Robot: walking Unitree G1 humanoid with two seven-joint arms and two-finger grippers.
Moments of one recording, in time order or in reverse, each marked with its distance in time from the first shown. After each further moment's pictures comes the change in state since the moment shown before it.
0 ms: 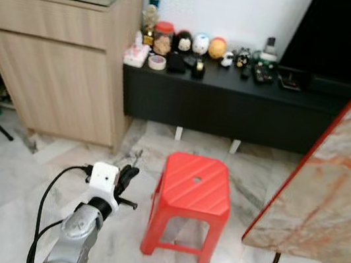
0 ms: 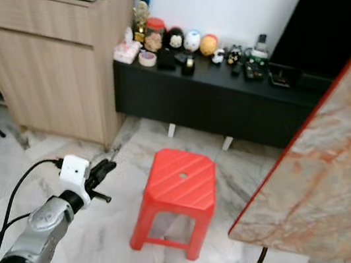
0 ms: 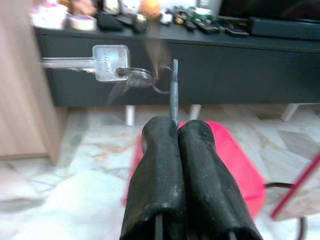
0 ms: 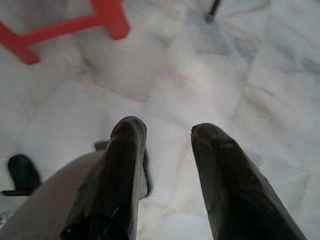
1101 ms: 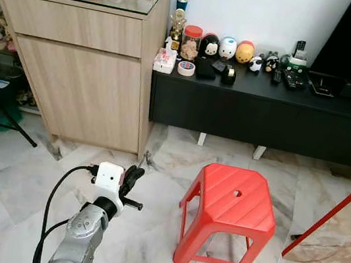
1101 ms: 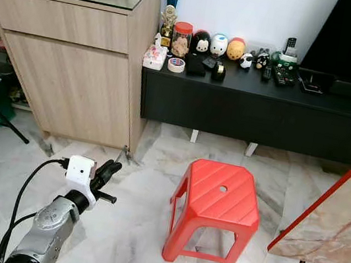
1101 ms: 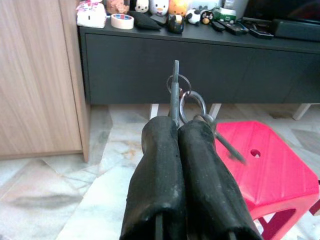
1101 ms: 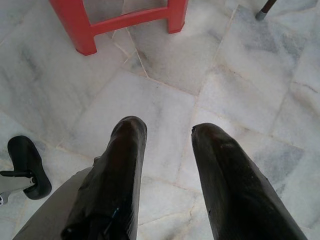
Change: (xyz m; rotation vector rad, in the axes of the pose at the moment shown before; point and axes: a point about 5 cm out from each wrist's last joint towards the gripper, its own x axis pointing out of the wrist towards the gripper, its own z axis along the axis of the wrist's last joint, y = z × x) left arm 0.002 -0.001 -0.002 -0.005 0.017 -0.014; right arm 0.000 -0.002 0.002 -0.019 -0.009 0.004
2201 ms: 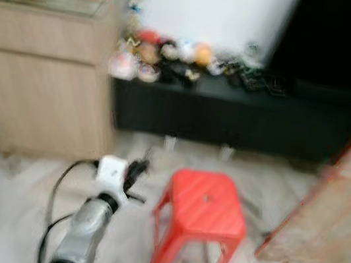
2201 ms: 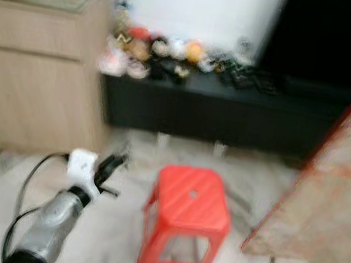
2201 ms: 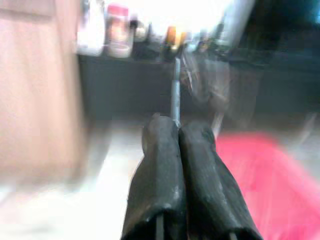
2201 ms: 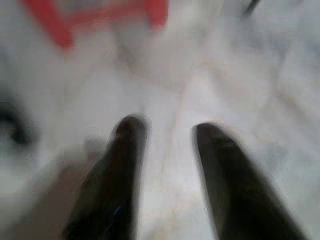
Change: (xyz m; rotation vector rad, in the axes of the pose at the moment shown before) left arm -0.010 0.009 -0.007 -0.009 0.024 0.035; right arm 0.001 -0.005 0.006 -0.001 -0.017 -0.011
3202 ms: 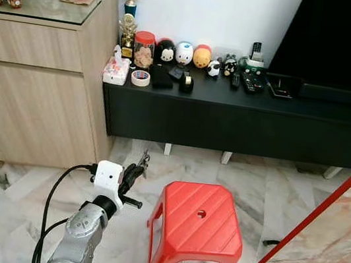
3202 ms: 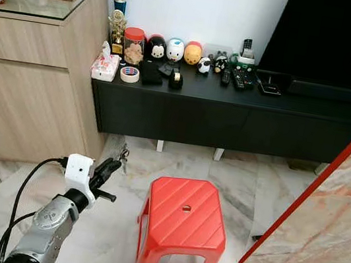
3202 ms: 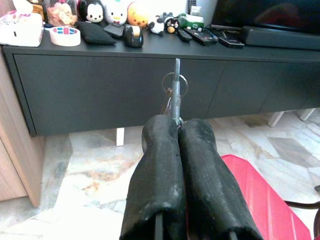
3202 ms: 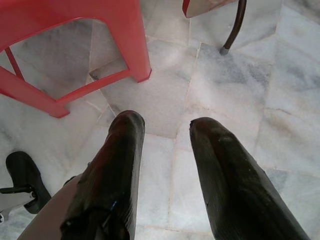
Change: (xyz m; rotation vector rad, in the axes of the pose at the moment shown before) left arm 0.008 -0.008 0.010 -0.002 -0.038 -0.029; right arm 0.002 0.004 0.009 0.012 -0.024 0.009
